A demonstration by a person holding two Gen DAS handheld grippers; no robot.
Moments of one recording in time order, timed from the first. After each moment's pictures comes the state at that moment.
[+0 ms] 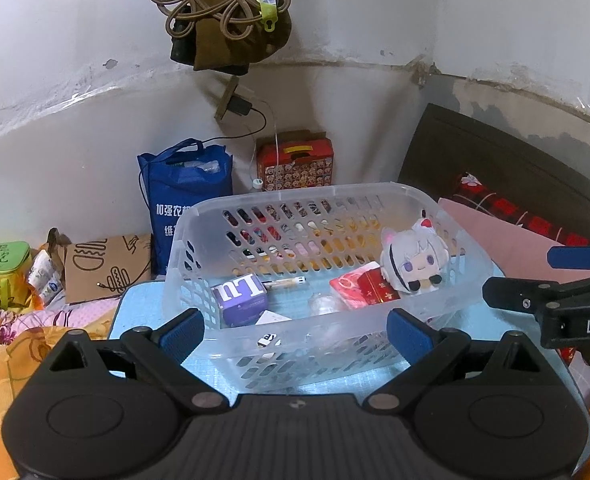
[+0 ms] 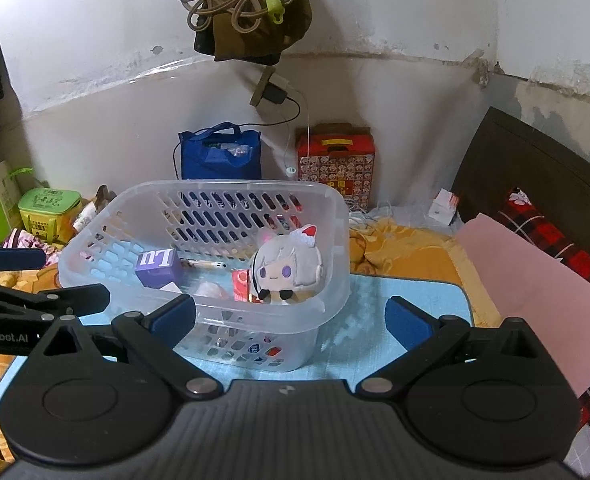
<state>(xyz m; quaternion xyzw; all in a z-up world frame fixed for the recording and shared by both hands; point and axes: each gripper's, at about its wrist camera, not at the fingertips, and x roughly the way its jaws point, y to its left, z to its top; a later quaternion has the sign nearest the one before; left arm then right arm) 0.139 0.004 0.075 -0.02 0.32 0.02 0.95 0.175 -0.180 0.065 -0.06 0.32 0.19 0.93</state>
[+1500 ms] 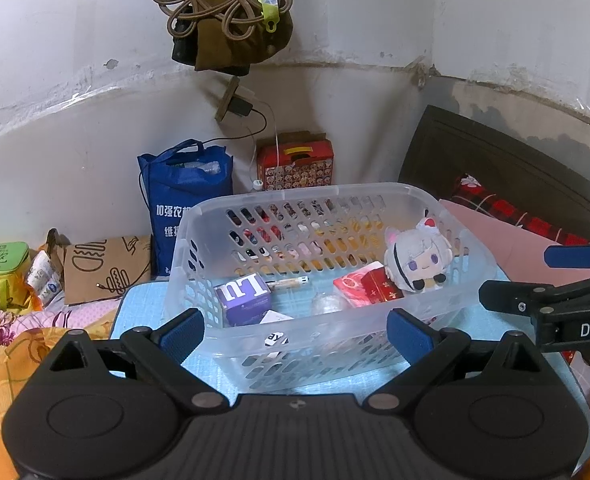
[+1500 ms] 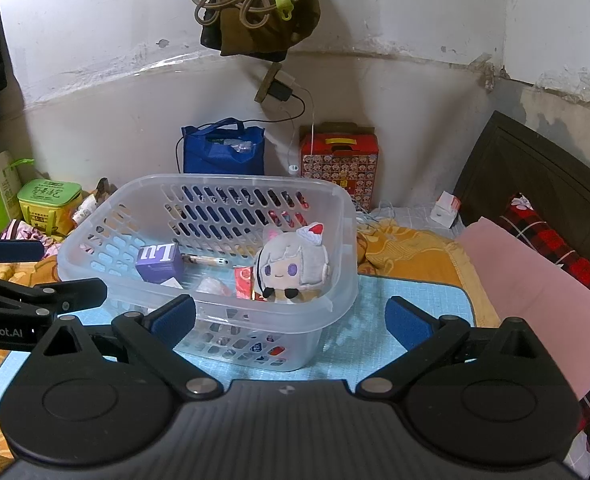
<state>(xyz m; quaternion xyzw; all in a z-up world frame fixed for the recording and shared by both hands) 0.137 0.009 0.072 -0.02 0.32 0.02 0.95 0.176 -0.172 0.063 -0.07 0.32 0.19 0.93</state>
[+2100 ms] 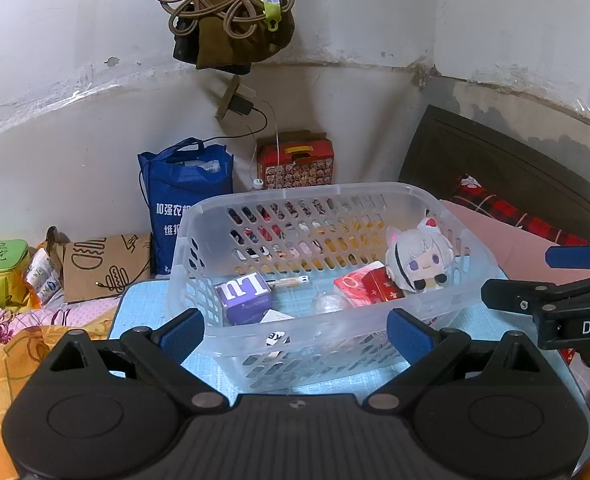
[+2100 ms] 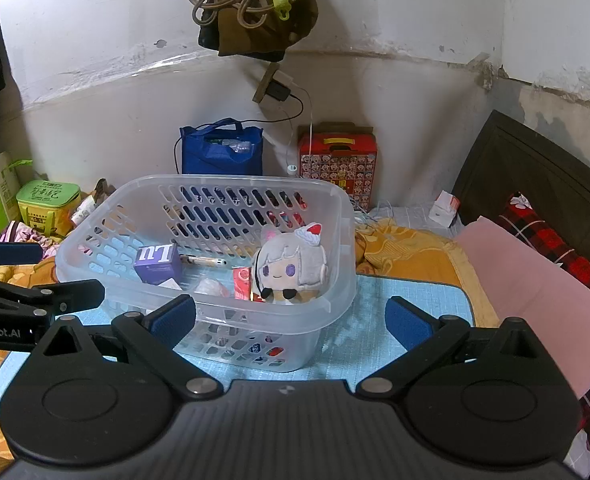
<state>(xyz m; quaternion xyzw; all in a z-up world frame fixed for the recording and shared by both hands) 0.138 0.011 0.071 -0.02 0.32 0.02 0.95 0.176 -0.173 0.062 -0.07 0.32 0.19 0.93</state>
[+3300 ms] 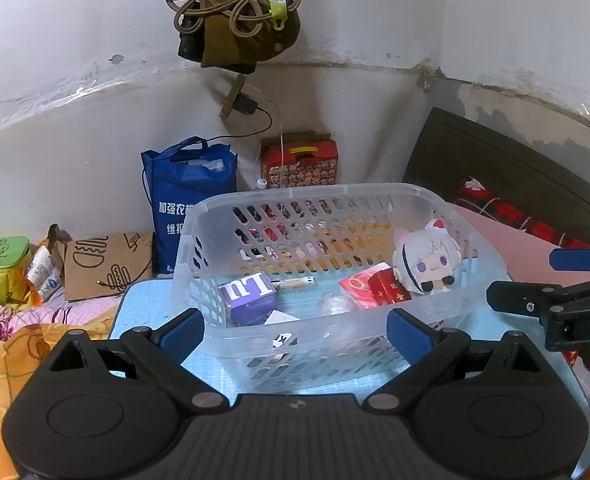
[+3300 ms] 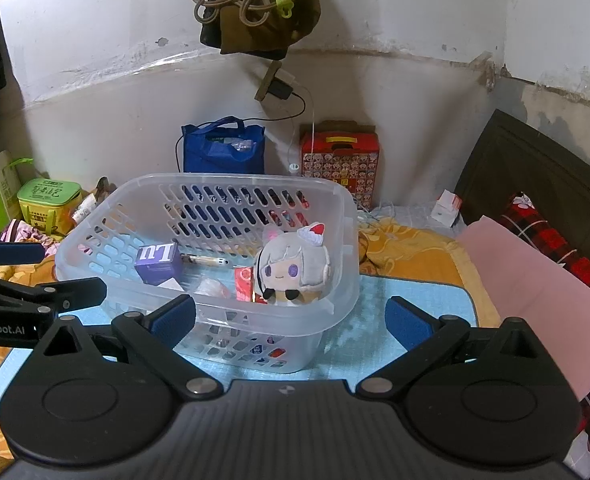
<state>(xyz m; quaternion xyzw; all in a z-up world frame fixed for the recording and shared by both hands) 0.141 0.016 0.066 -0.03 0.32 0.02 0.95 0.177 -0.169 0.060 -0.07 0.32 0.19 0.93</state>
